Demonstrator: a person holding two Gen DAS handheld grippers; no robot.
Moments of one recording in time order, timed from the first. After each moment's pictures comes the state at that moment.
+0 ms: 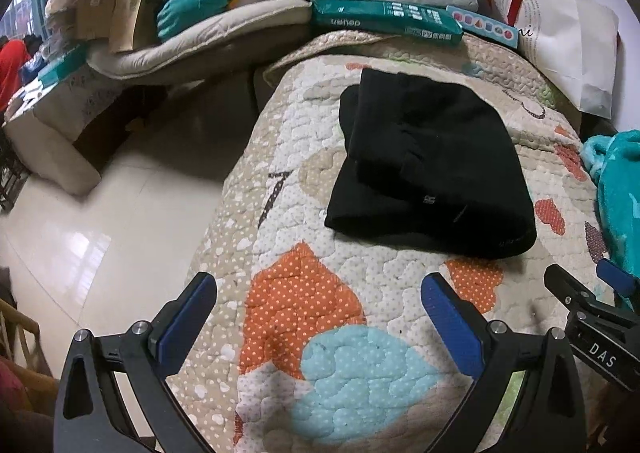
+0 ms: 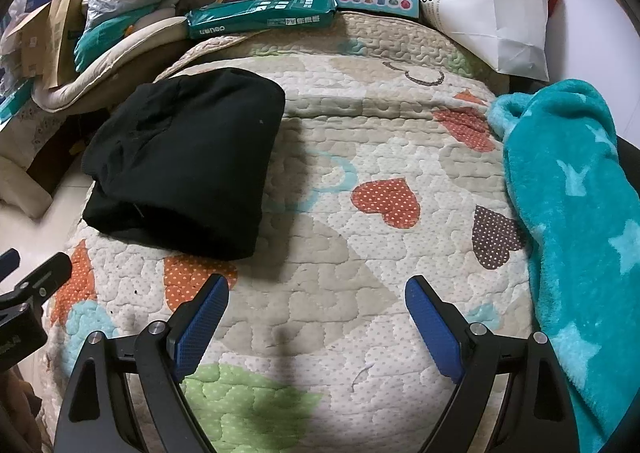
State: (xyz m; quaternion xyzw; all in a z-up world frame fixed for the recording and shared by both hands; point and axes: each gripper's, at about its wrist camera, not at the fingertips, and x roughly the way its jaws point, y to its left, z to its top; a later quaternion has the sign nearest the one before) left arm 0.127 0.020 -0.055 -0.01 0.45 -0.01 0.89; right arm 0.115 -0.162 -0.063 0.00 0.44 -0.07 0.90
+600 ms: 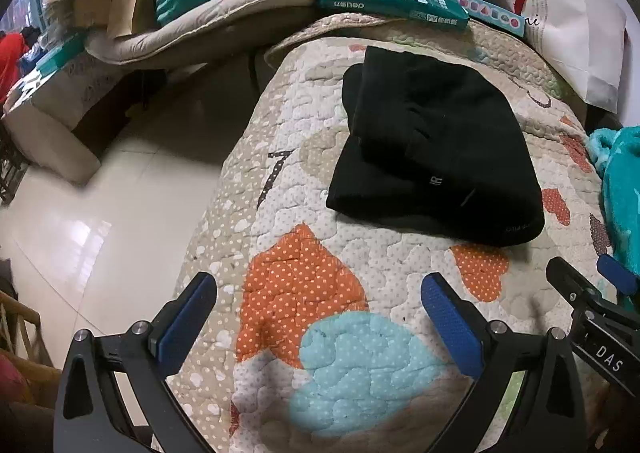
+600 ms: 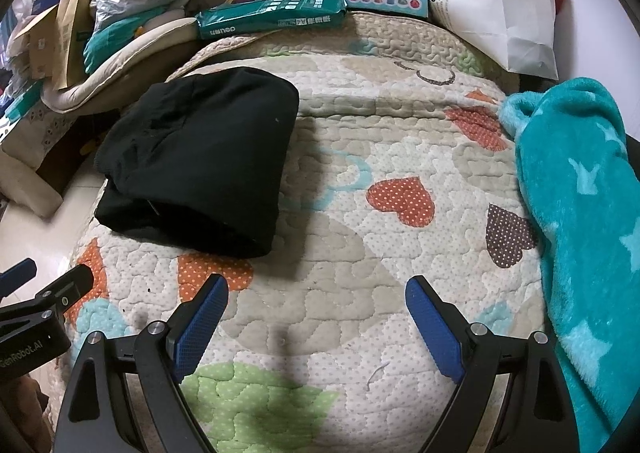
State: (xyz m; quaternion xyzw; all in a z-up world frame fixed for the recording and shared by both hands) left arm 0.129 0.020 -0.062 -0.01 0.47 0.00 0.88; right arm 0.115 -0.159 -0.065 0.01 0.44 -0.05 0.90
